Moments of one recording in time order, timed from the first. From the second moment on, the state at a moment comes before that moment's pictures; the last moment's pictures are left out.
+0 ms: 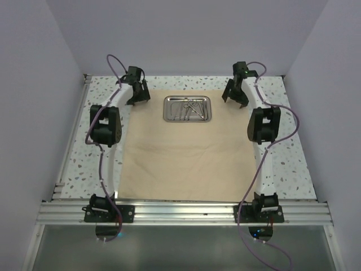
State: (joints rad) left arm -0.15 2.44 2.09 -0.65 -0.16 -0.40; right arm 0.09 2.55 2.43 -1.03 0.17 0.51
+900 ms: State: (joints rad) left arm -0.07 2.36 1.98 -0.43 0.05 -0.36; right arm -0.08 2.60 2.44 -0.97 0.15 0.52
